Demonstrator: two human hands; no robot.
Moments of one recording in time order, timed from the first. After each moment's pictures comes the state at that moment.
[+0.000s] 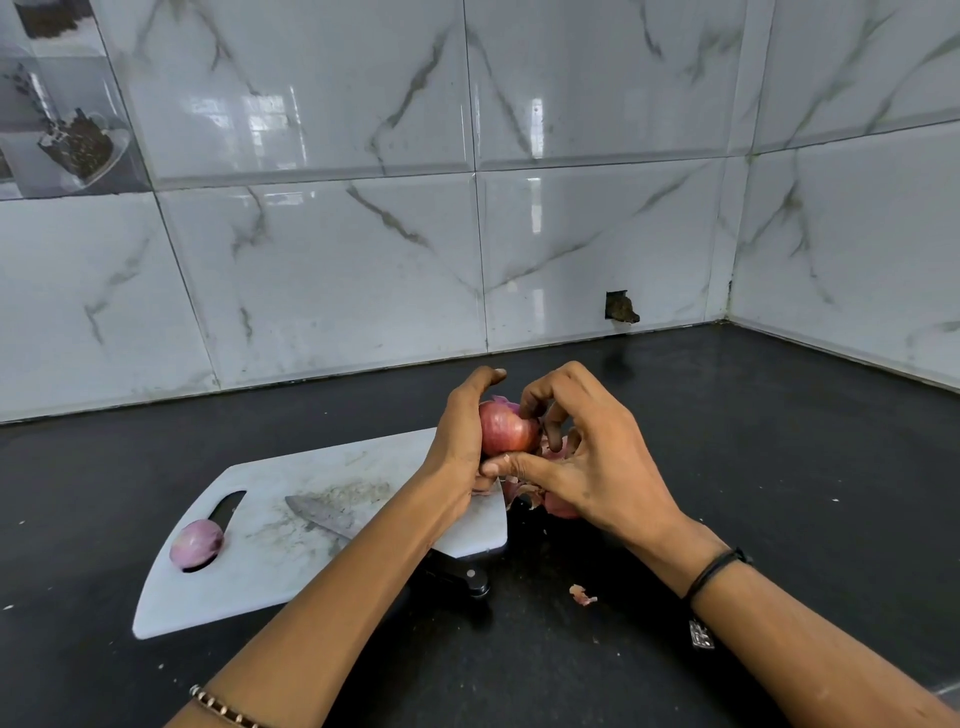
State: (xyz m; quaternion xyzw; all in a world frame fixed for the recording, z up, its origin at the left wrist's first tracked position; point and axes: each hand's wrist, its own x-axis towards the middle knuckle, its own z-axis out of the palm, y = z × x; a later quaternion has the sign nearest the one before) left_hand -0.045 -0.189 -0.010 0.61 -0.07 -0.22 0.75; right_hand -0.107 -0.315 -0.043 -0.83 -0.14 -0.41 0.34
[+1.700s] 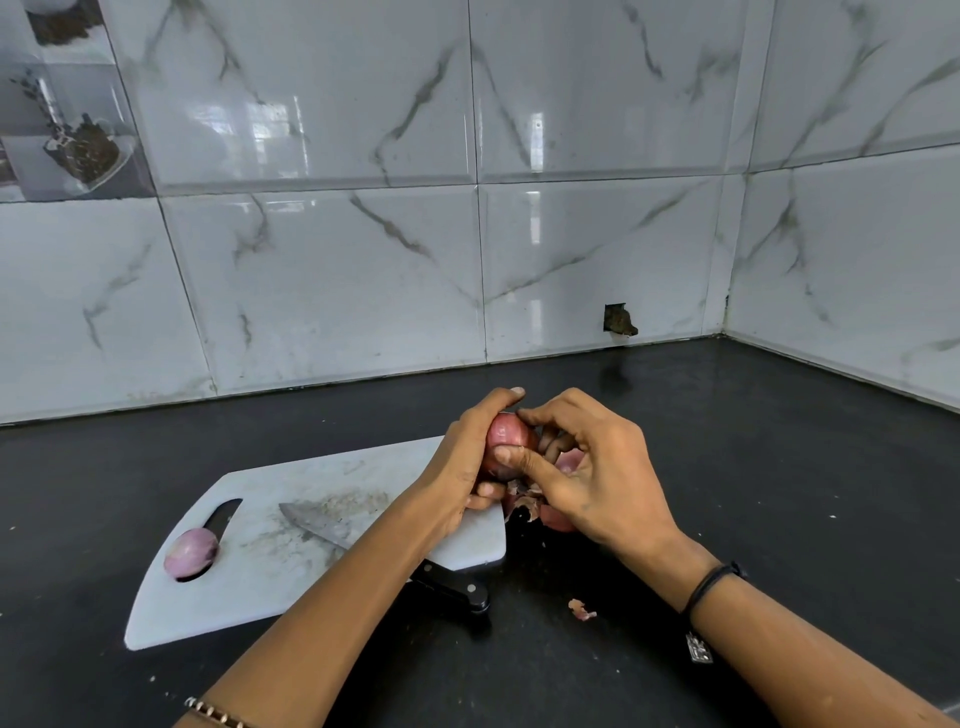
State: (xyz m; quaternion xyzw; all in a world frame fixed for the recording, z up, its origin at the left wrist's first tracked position) left_hand -0.027 -0.186 -0.025 0.69 -0.16 -0.23 0.67; right_hand -0.101 -0.316 -0.049 -0.83 -0.11 -0.44 0.33
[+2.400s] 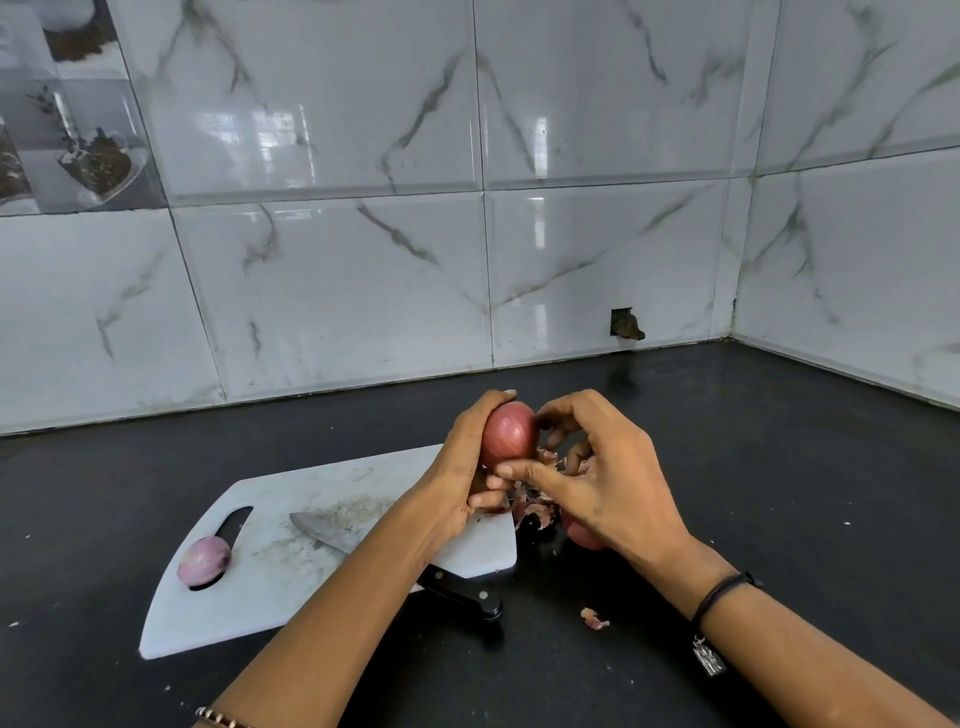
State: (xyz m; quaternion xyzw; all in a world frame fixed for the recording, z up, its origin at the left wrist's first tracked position) left_hand -0.025 -0.181 -0.020 0.63 -0.12 -0.26 0.72; right_hand -0.103 -0.317 -0.048 -0.84 -0.08 -0.42 0.35
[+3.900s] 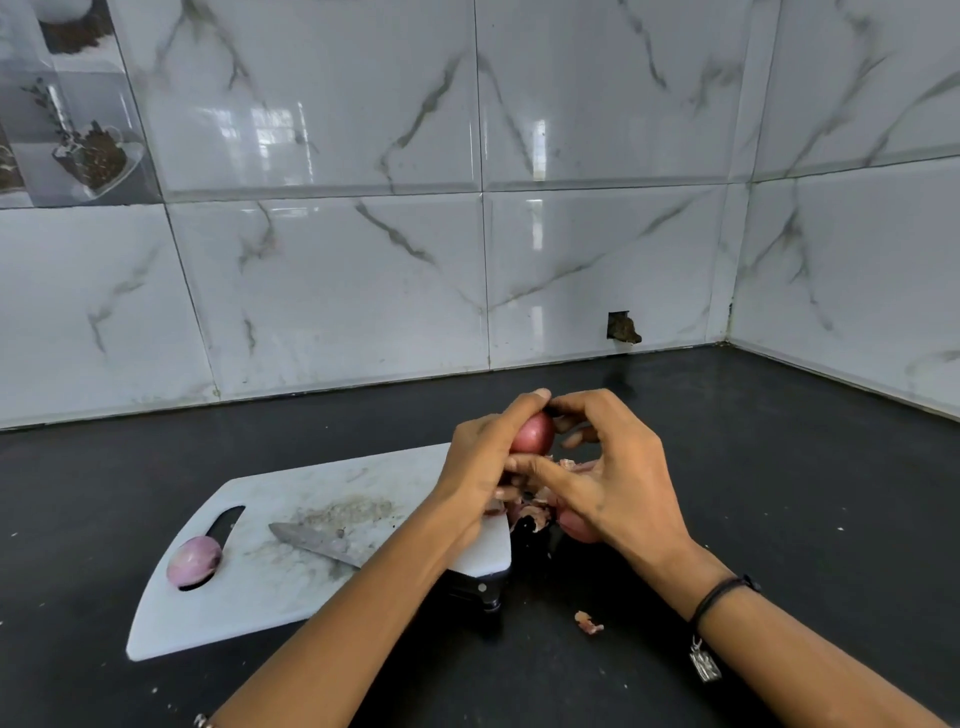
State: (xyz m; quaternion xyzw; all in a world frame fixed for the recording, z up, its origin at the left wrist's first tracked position) left_hand -0.035 -0.197 -0.025 0.67 -0.16 -0.15 0.71; right_hand -0.103 -0.320 -0.048 -0.82 -0.06 -0.44 0.36
